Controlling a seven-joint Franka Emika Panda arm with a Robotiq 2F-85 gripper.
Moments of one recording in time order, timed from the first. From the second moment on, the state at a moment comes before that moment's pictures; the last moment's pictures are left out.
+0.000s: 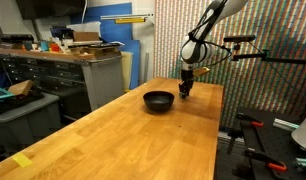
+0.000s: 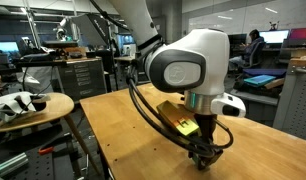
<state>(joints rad) -0.33 0.50 -0.09 -2.18 0.07 2.66 -0.19</state>
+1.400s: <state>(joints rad) -0.10 0.28 -0.07 -2.04 -0.02 2.33 -0.11</state>
